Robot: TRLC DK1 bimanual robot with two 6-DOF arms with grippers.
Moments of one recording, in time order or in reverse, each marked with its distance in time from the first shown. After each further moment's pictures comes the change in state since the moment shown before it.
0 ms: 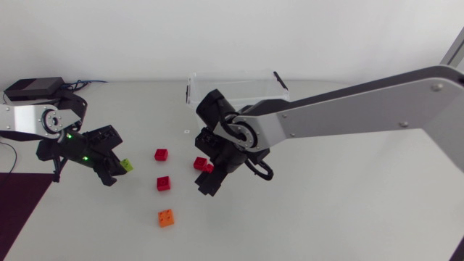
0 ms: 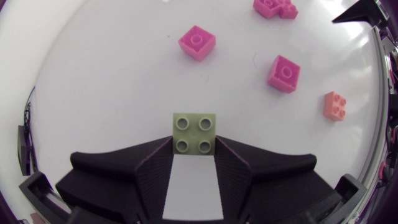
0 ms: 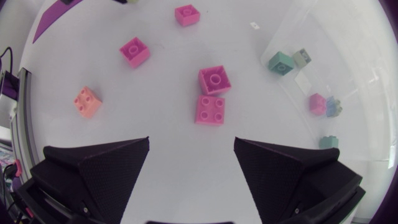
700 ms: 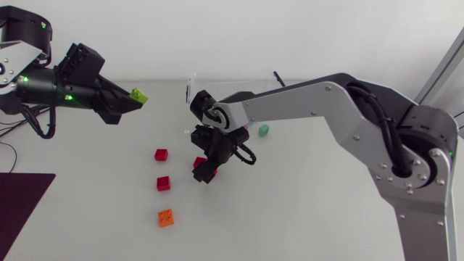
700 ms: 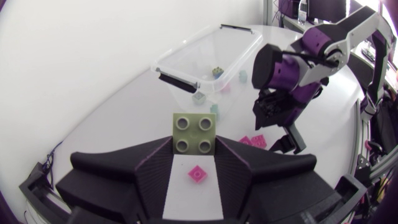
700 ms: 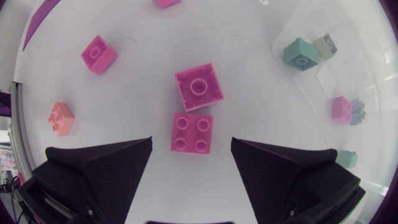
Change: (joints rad) left arm -0.124 -0.281 0.188 0.009 0.277 -0.343; right arm -0.065 0.296 0.371 -0.245 -0.069 -0.023
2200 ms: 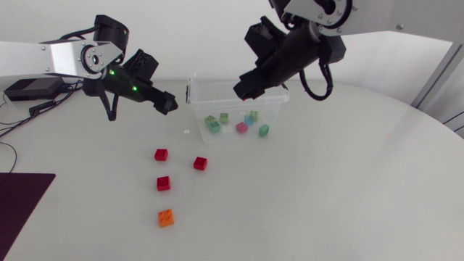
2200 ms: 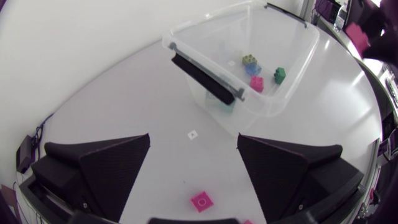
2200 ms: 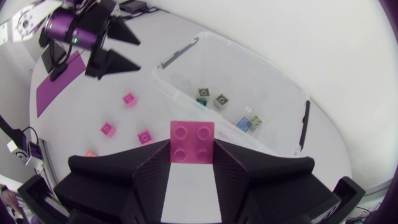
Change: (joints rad) left arm -0.158 0.403 0.268 0.047 -0.287 -0.258; right arm -0.226 -0.494 -0.021 -0.031 -0.040 0.042
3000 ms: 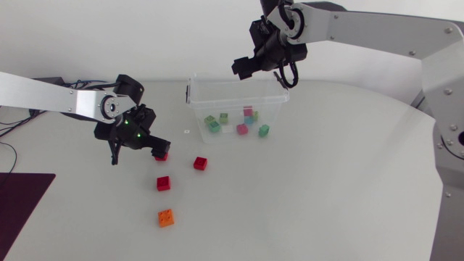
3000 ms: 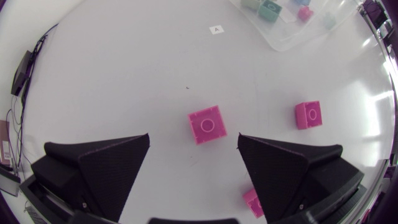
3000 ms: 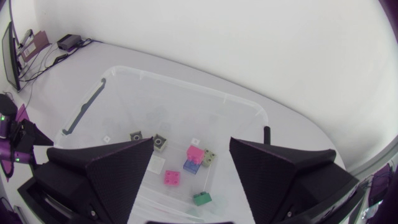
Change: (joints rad) left arm -0.015 0.070 -0.243 -0.006 -0.238 -0.227; right arm -0.085 0.338 0.300 0.175 0.211 0.142
